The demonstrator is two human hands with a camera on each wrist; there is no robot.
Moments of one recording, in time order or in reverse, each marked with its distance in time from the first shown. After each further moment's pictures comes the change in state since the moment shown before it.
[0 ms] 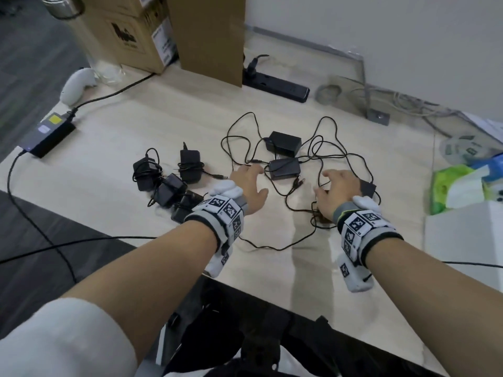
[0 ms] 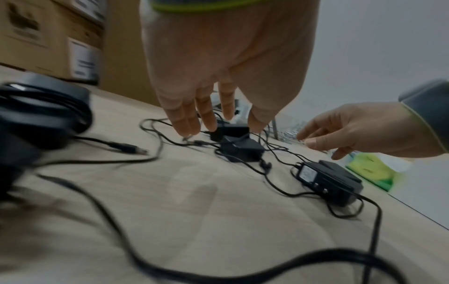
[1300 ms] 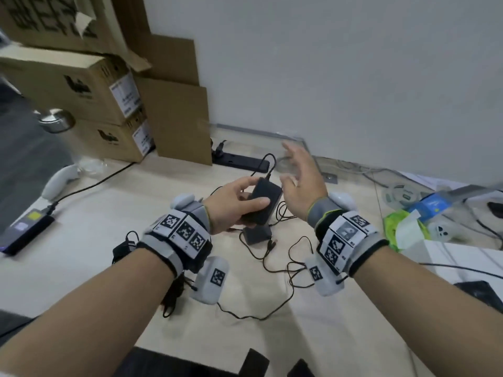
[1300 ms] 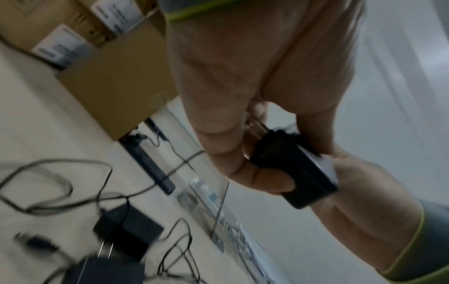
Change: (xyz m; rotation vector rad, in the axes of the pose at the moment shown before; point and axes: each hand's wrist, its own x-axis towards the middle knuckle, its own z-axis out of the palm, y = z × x) left_hand 0.005 0.087 -0.144 -1.027 -0.402 0.168; right_hand 0.004 -0.084 -0.136 0.577 0.369 -0.486
